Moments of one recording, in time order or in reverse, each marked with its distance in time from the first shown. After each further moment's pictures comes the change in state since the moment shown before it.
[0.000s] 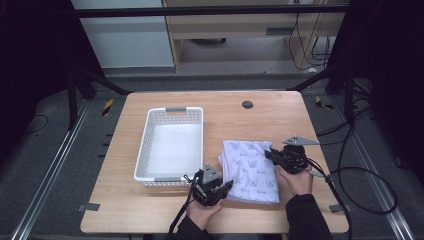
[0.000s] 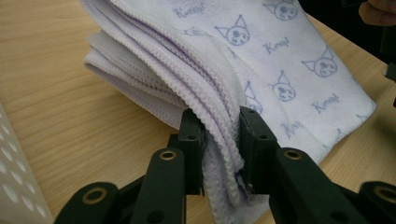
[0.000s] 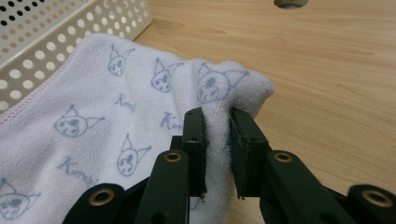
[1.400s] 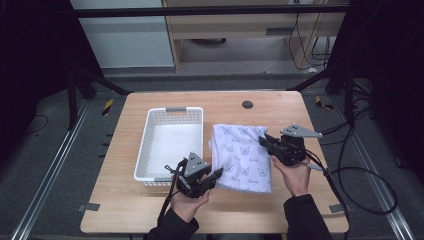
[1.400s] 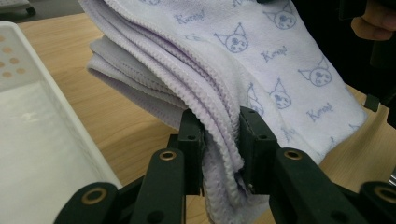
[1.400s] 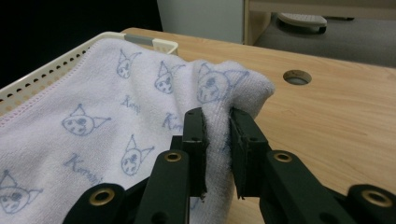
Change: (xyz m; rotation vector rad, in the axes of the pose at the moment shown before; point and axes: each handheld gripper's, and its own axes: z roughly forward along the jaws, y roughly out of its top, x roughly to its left) left arm 0.014 0.039 -0.058 -0.093 0.018 0.058; right arm 0.040 0.048 -0.029 -0.152 0.010 -0.063
